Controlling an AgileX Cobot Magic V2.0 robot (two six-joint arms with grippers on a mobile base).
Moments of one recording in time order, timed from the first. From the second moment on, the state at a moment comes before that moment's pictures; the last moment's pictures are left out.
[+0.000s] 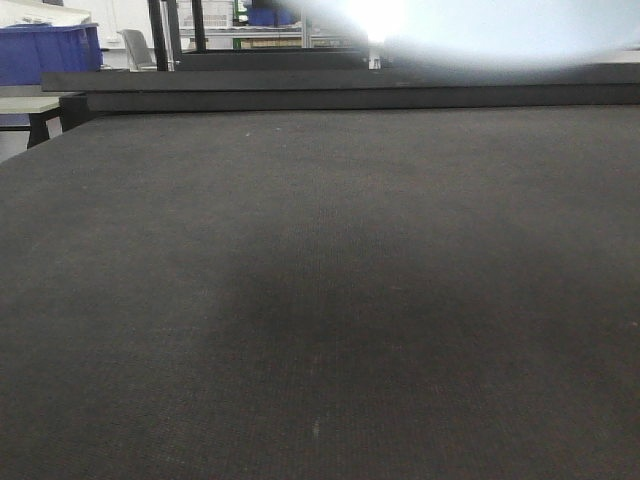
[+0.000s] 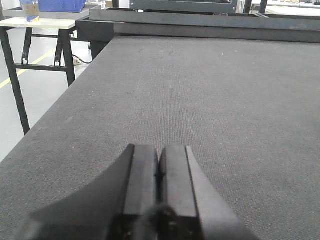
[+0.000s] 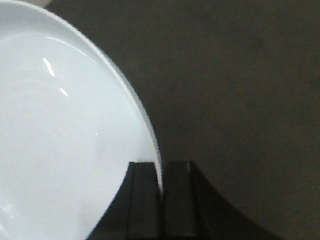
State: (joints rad) left arm -0.05 -0.02 0.03 -0.04 0.12 0.03; right arm 0.44 0.81 -0.96 0.18 0.72 0.02
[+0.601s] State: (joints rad) left arm -0.05 -0.02 0.03 -0.04 0.12 0.03; right arm 0.44 0.27 -0.76 -0.06 0.52 0.02
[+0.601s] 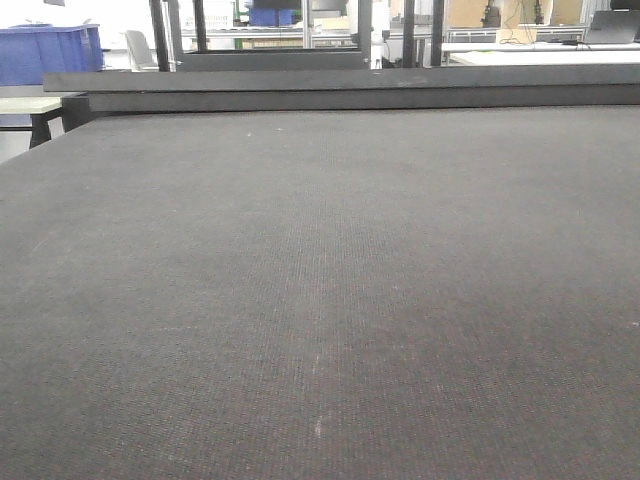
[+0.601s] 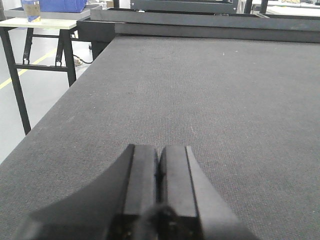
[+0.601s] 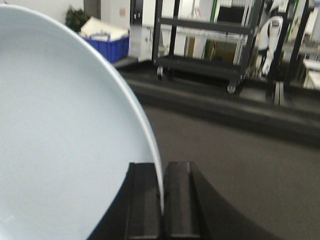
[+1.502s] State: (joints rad) left arm -0.05 -0.02 0.03 -0.04 0.12 0.03; right arm 0.44 0.27 -0.46 -0.07 0.05 0.02
